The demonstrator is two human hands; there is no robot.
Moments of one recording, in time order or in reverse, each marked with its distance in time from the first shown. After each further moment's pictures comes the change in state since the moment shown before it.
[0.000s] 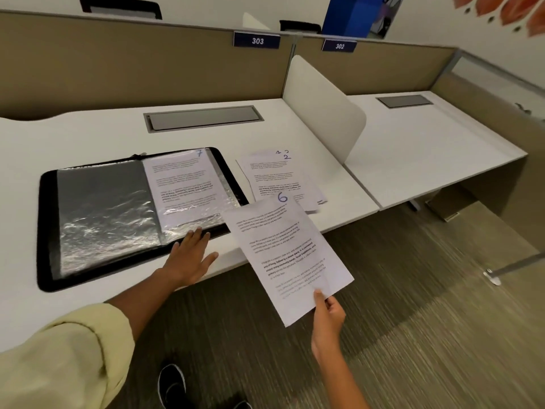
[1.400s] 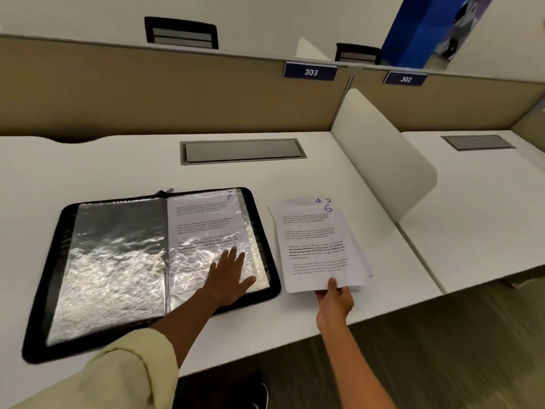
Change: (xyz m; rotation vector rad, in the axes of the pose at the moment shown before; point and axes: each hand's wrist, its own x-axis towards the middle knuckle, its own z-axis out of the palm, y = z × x) left_hand 0.157 0.006 -0.031 -0.120 -0.032 -0.128; right_hand 0.187 -0.070 0.199 0.187 -0.002 0.109
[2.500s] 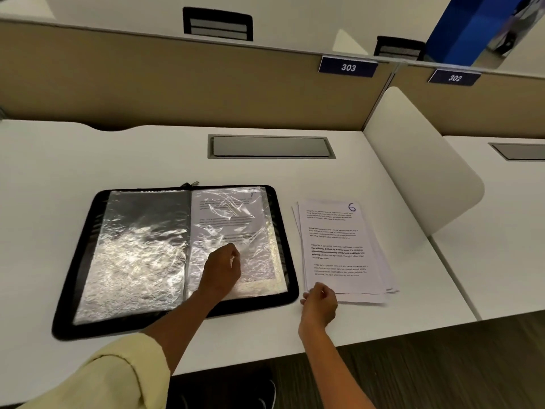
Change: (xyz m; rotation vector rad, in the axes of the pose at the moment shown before) left_hand -0.007 -0.036 -0.011 -0.504 0.658 -0.052; right_hand -0.018 0.058 0.042 -0.416 0.009 -0.079
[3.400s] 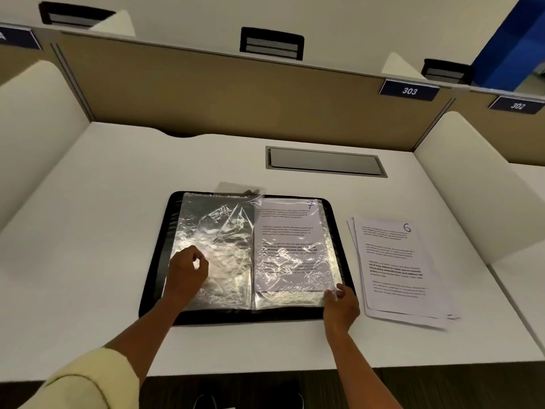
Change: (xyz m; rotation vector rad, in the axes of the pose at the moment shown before) left_hand -0.023 -0.131 -0.169 -0.023 0.264 -0.218; right_hand -0.053 0.029 0.068 -0.407 -0.112 -0.344
